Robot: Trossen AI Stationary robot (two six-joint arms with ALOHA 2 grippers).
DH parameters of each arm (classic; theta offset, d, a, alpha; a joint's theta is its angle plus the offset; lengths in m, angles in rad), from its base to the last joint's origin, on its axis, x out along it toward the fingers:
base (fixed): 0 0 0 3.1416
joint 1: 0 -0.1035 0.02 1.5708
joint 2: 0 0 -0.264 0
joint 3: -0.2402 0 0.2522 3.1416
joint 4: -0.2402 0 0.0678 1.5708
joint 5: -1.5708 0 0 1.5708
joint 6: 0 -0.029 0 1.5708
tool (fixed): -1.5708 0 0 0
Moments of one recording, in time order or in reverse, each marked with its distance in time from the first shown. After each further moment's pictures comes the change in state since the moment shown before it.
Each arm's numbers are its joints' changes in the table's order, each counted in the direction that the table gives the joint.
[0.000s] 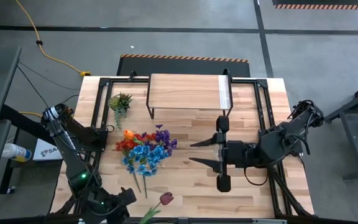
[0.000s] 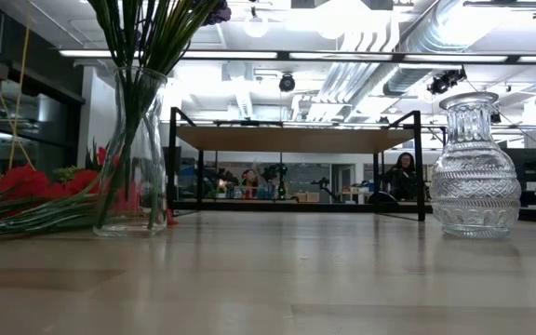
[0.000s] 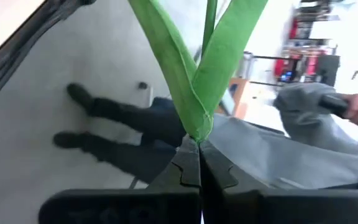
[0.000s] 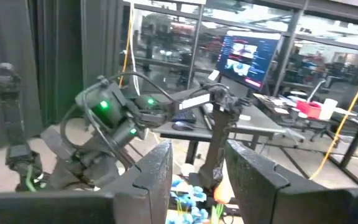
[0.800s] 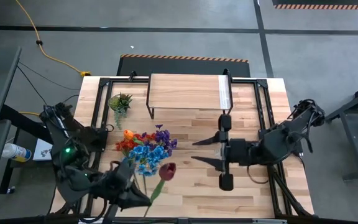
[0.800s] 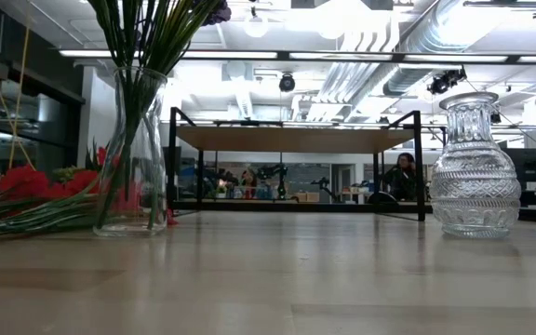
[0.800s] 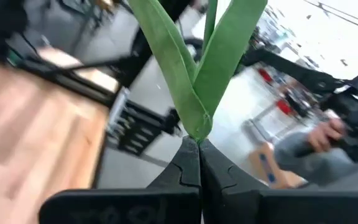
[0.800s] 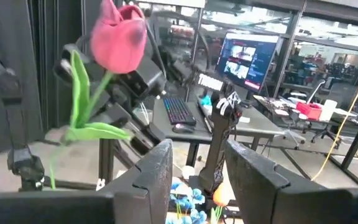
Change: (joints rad) left arm -0.110 0.000 -0.448 -0.152 -0.370 -0.882; right arm -0.001 -0.025 0.000 0.000 -0.005 -0.004
